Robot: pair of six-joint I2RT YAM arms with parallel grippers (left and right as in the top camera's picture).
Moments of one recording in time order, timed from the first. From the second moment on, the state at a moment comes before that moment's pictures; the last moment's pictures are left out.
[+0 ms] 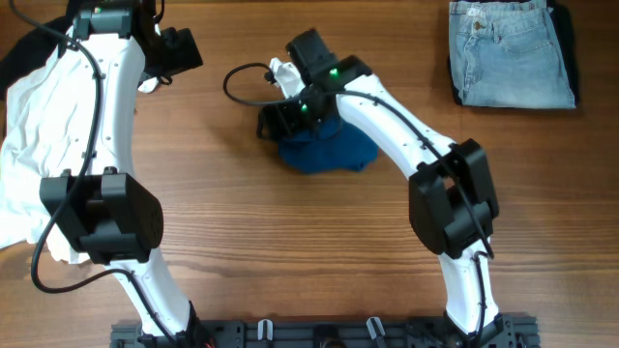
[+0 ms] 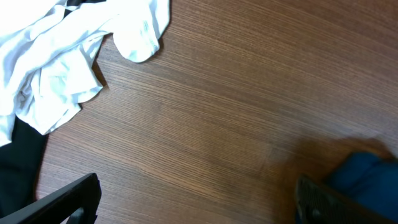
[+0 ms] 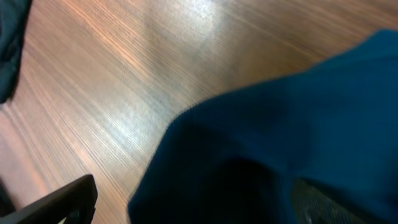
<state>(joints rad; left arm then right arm) 0.03 2.05 2.03 -1.19 -0.09 -0.34 0.55 2.21 1.90 -0.87 -0.43 0.05</state>
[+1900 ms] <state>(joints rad) 0.03 2.13 2.03 -1.15 0.00 -0.32 0.29 2.11 1.37 -0.42 -0.66 0.28</state>
